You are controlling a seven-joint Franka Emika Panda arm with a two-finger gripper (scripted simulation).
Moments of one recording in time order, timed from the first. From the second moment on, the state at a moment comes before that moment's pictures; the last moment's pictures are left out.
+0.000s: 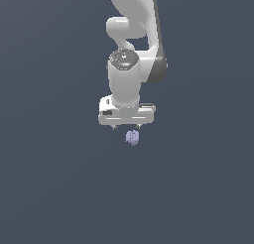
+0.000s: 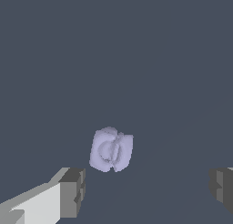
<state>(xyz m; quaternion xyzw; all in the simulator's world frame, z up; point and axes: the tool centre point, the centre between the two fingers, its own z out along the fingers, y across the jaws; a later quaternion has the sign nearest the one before) 0.005 -0.002 0.169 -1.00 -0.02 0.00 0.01</state>
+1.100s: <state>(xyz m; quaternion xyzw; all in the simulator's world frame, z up) -0.016 0.024 0.099 -1.00 0.07 0.00 0.00</state>
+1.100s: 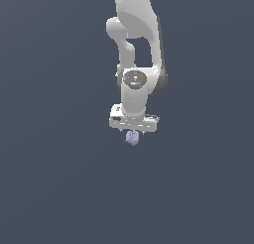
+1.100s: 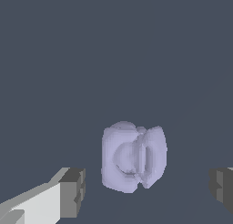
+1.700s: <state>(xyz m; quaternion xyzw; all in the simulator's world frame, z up) -0.019 0.027 0.084 -1.00 0.08 0.00 0.00</state>
